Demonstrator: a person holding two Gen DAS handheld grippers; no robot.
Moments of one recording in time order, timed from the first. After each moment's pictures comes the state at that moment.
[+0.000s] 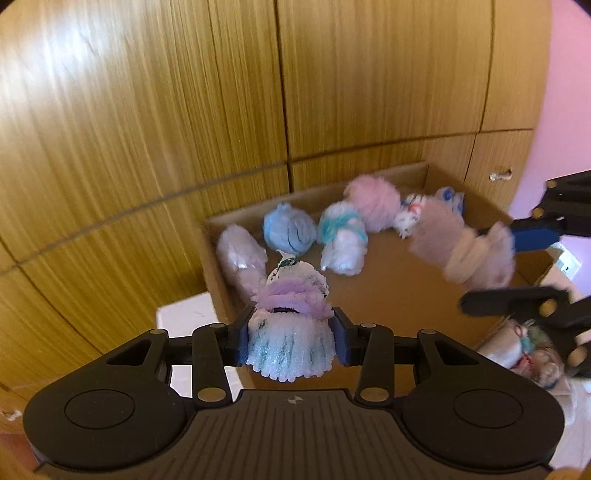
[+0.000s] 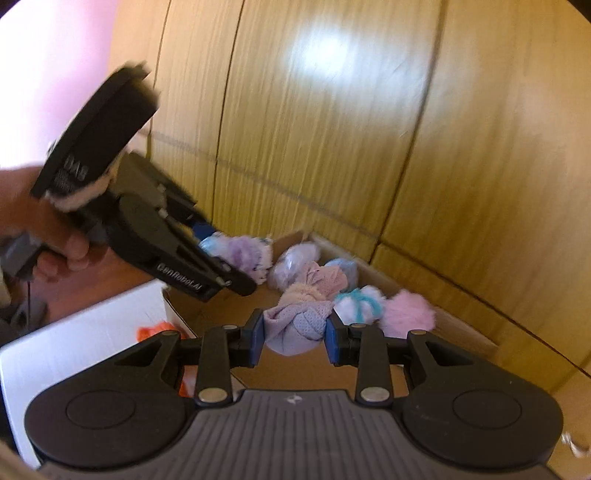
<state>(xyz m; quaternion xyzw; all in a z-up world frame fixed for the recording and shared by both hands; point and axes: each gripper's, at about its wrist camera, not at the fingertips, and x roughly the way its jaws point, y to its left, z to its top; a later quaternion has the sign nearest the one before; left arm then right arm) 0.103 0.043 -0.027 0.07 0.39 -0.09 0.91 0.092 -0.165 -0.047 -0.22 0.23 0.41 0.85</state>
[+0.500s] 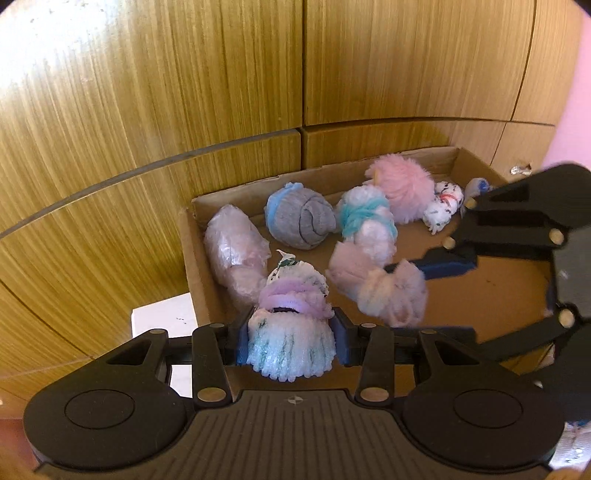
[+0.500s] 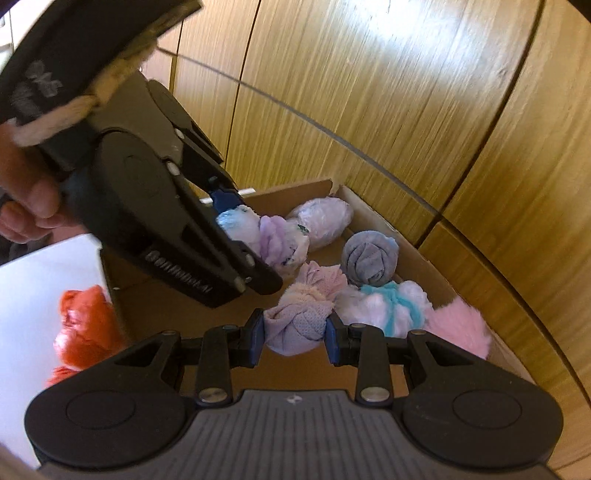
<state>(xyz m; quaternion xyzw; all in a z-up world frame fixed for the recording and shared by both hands) 0.147 0.042 -0.058 0.06 0.42 -0.07 0.90 0.154 -0.109 -0.095 -0.31 0.27 0.45 0.79</state>
